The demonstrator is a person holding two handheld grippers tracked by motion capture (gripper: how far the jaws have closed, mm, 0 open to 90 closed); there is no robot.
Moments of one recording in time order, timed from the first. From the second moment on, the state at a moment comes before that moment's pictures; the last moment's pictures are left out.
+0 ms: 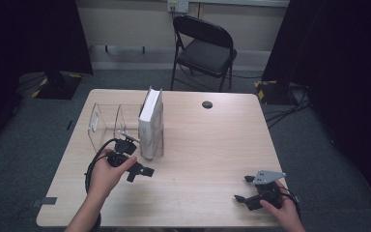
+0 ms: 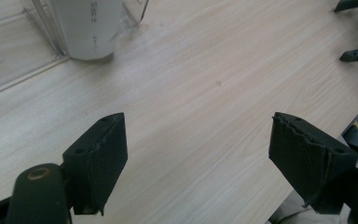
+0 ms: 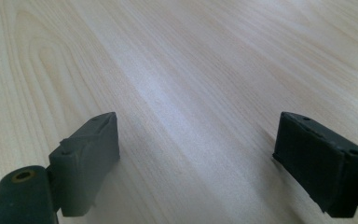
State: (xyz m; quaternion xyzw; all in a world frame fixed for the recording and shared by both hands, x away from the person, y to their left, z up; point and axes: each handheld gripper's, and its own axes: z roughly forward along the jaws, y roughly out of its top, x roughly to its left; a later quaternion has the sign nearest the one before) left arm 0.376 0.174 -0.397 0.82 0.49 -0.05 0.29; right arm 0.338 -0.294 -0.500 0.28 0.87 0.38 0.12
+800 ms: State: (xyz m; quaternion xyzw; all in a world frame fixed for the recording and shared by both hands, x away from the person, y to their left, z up) left arm 0.368 0.178 -0.441 0.82 0.49 -0.06 0.28; right arm 0.338 -0.294 -0.500 0.28 0.87 0.38 0.12
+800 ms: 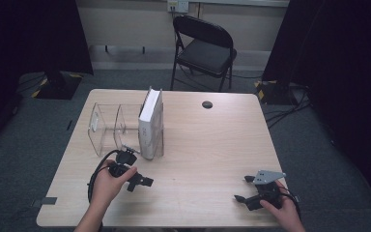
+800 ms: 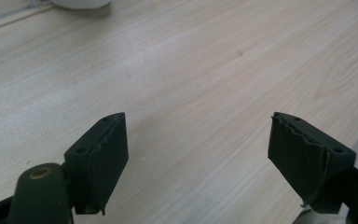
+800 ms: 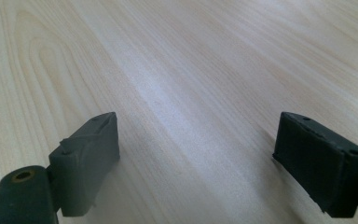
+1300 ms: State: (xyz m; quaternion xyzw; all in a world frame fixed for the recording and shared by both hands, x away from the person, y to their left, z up) left arm 0.357 0.192 -0.468 0.81 0.50 -0.07 0.28; right arm 0.338 -0.294 -0.500 0.28 0.87 0.38 0.12
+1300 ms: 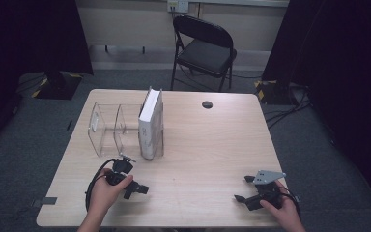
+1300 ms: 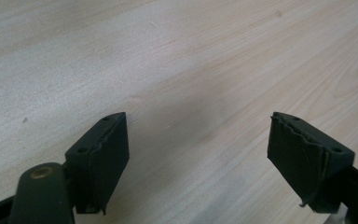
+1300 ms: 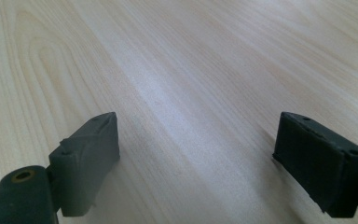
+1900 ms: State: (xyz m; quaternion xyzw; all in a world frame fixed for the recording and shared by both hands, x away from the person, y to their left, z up) left arm 0.337 0.190 -0.480 0.87 0.39 0.05 0.30; right arm 0.338 -0.294 -0.500 0.28 0.87 0.38 0.12
